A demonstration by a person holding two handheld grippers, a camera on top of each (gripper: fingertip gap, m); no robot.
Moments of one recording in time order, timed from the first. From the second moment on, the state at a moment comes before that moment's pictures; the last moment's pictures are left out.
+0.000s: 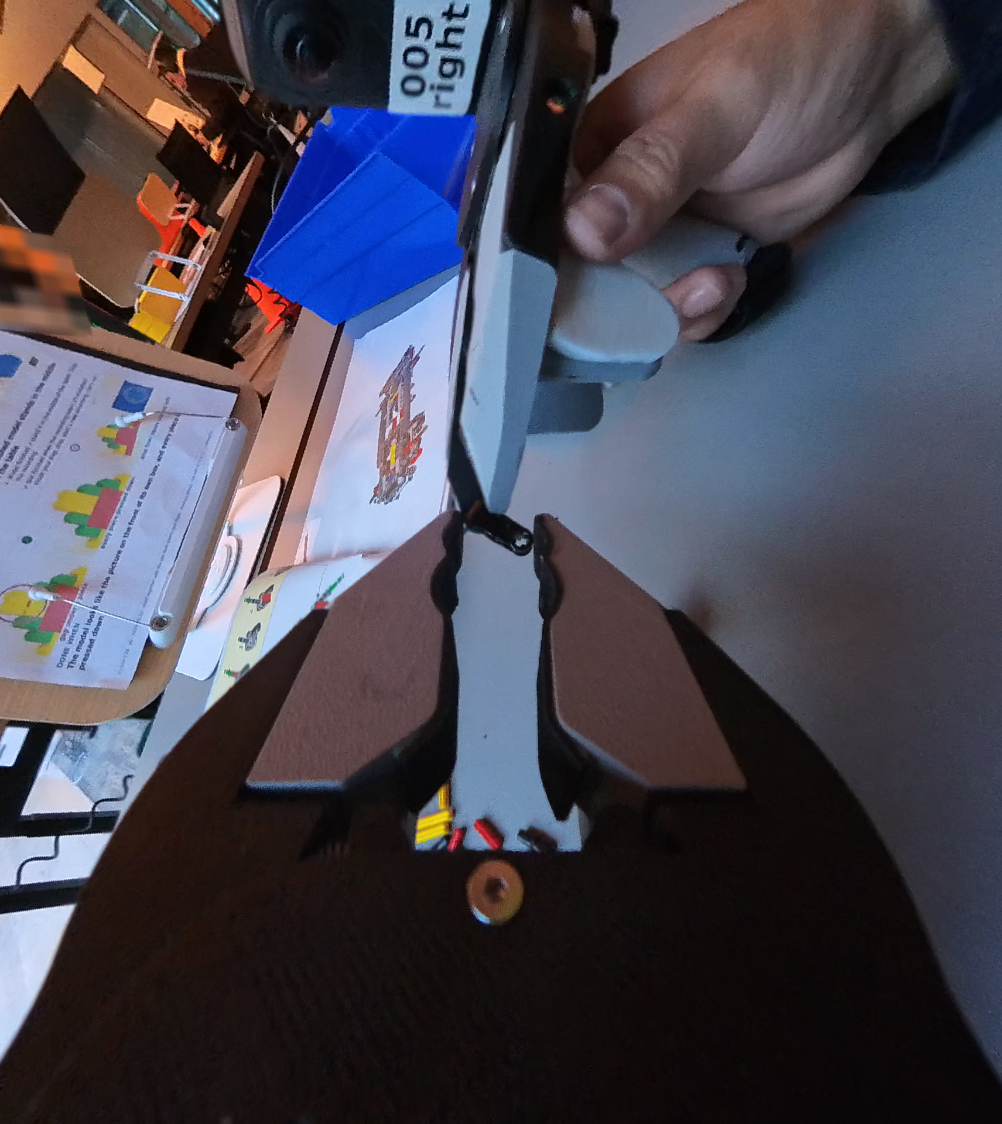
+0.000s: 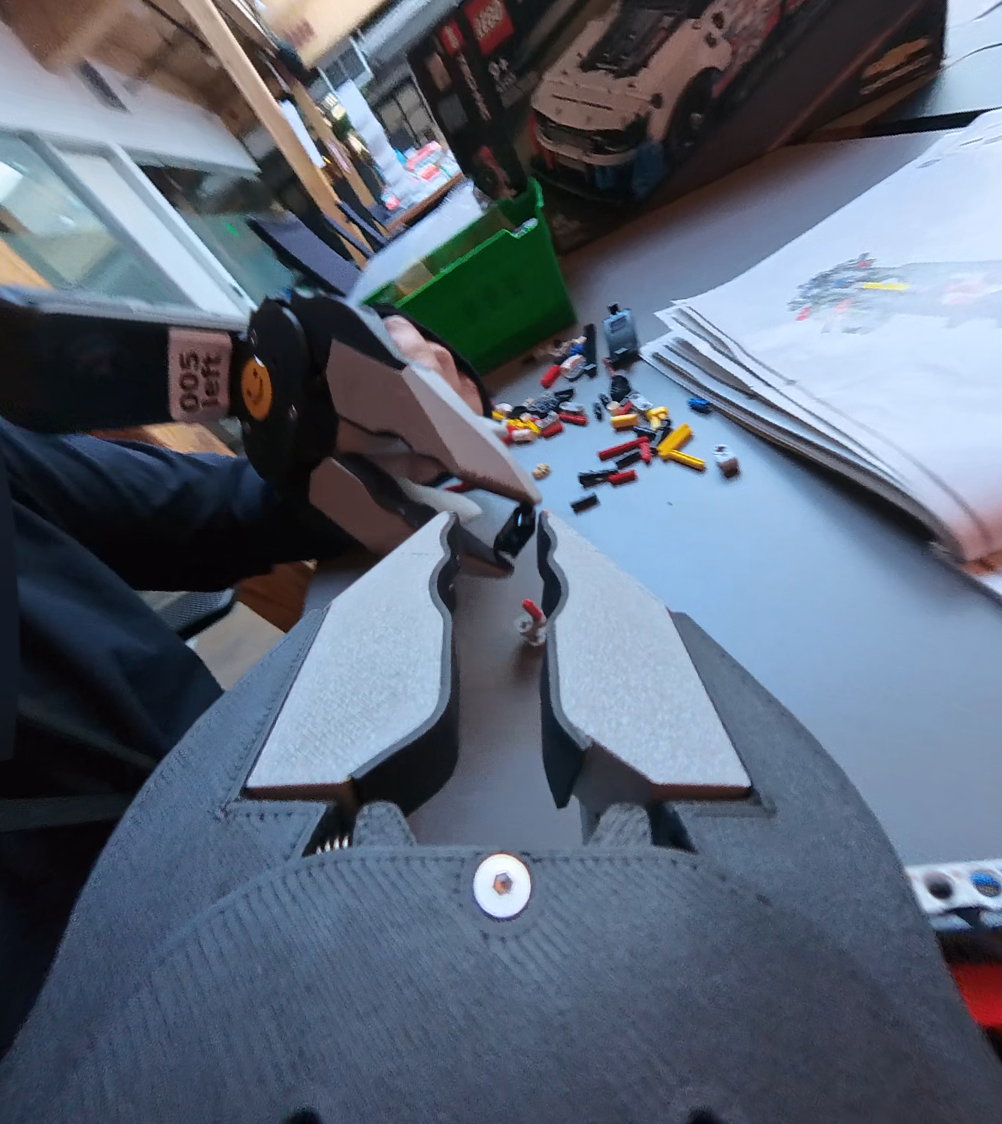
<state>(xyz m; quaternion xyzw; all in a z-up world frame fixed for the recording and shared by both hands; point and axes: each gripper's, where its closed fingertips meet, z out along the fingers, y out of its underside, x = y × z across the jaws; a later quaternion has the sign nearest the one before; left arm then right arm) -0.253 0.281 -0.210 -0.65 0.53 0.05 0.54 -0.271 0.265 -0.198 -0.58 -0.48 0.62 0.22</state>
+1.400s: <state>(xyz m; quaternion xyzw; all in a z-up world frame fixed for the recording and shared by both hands) -0.245 0.274 -0.215 -0.62 0.56 0.08 0.54 -0.262 0.262 -0.205 -0.58 -0.45 0.68 0.08</state>
